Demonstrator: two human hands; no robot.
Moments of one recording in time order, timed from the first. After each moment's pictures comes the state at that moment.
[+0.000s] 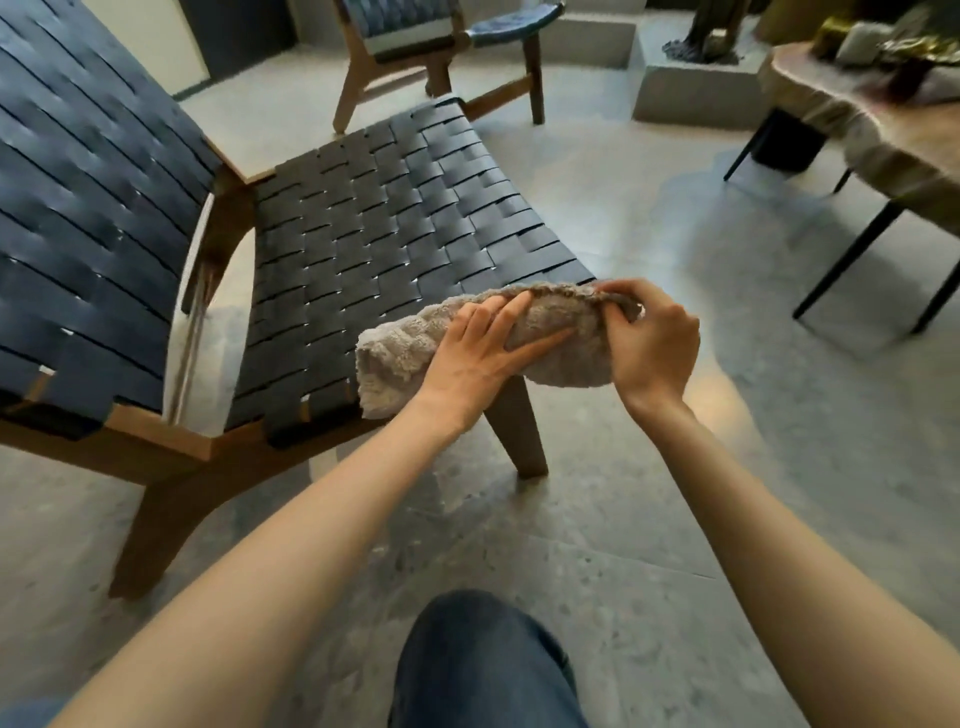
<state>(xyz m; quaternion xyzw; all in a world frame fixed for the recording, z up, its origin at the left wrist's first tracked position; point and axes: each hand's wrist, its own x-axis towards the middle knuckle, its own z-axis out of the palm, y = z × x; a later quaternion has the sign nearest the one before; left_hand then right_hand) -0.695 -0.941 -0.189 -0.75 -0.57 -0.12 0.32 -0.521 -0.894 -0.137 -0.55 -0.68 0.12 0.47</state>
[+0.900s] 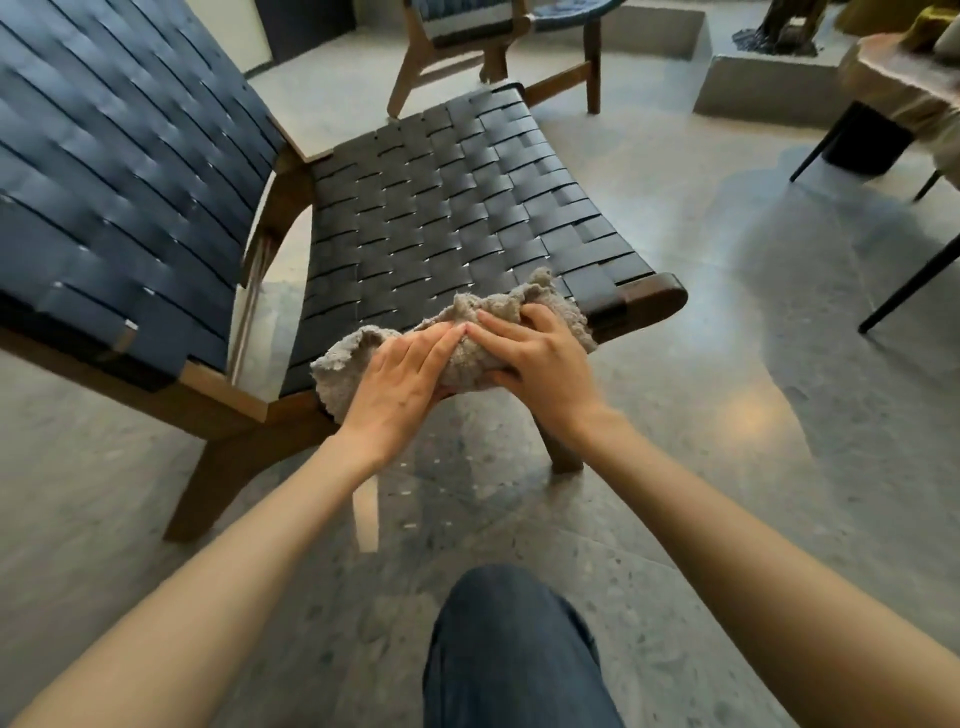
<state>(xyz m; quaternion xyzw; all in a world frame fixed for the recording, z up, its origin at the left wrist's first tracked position) -0.777 -1.034 -0.210 -0.69 -0.69 -0.17 0.12 -0.608 -0.926 -0.180 -0.22 -0.93 -0.04 0.28</state>
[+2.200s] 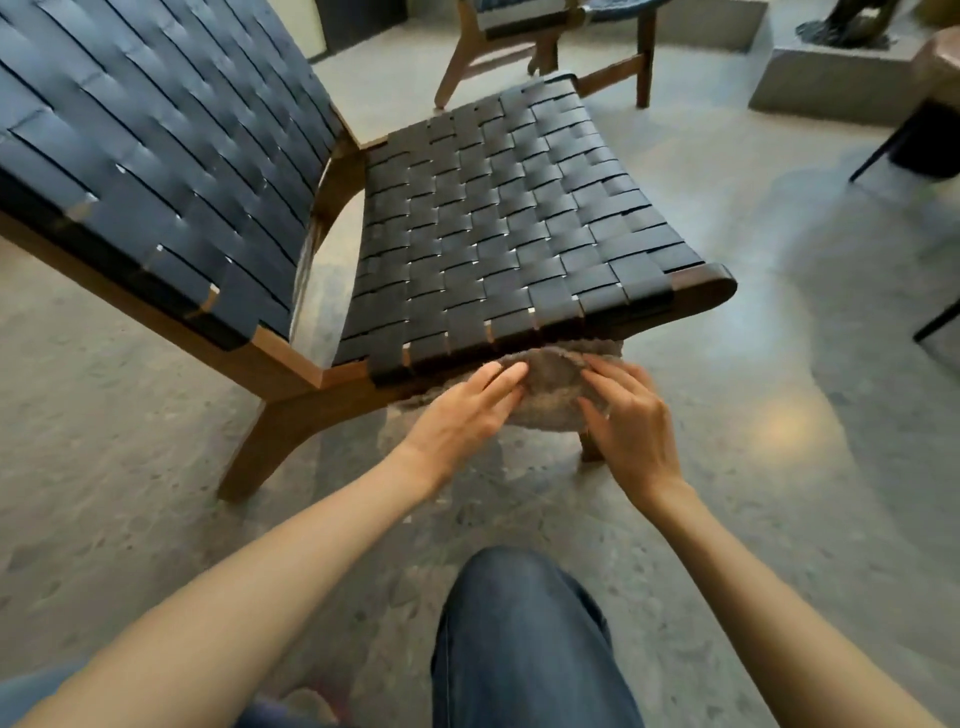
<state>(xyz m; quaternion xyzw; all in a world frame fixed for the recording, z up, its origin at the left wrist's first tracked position) -0.733 -1.068 -0.213 -0.76 -0.61 -0.06 0.22 -0.551 -0.969 -0.218 -0.34 -0.87 0.08 0.35</state>
